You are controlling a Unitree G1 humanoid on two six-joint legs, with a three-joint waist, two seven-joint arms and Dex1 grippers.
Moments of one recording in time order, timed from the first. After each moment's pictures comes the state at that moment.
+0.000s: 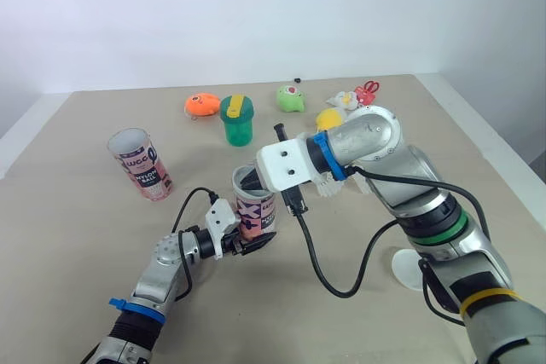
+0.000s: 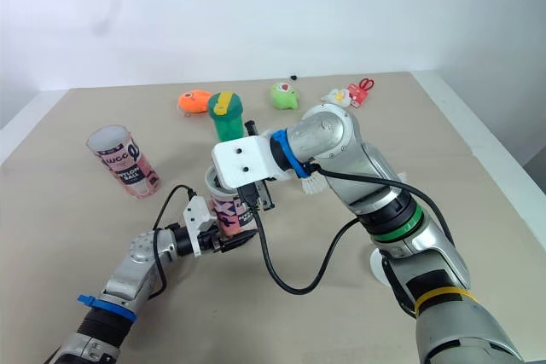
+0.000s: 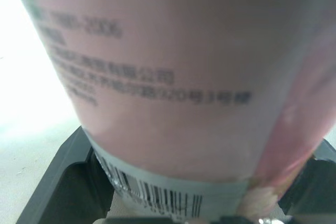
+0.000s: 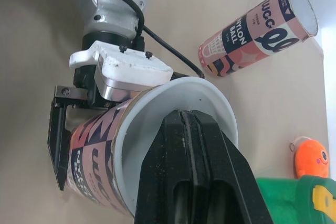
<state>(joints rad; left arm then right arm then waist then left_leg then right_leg) -0.21 0.26 -0.20 0.19 -0.18 -0.04 -0.88 -0.95 -0.51 0.46 -0.20 -0.09 0.32 1.36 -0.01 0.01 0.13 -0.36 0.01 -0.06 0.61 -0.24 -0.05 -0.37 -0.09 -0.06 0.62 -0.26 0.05</state>
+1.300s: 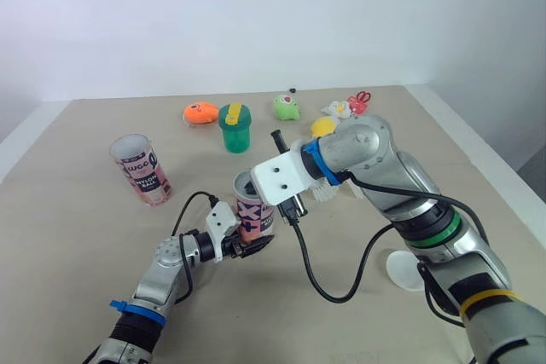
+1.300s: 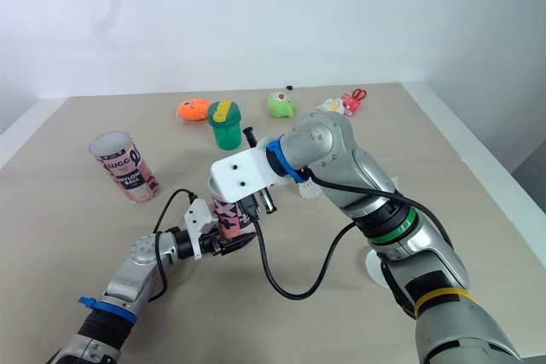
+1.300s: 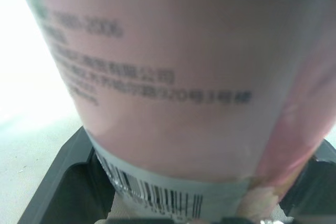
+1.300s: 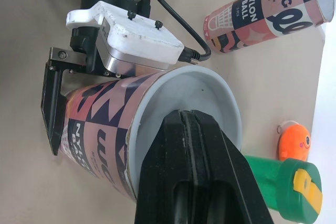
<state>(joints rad) -0.20 0.26 -0.20 0.20 -0.16 -0.01 -0.87 -0.94 -0.50 0.51 -0.16 -0.20 0.26 1.37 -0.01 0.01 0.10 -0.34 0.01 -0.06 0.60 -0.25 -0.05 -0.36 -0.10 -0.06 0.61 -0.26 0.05</state>
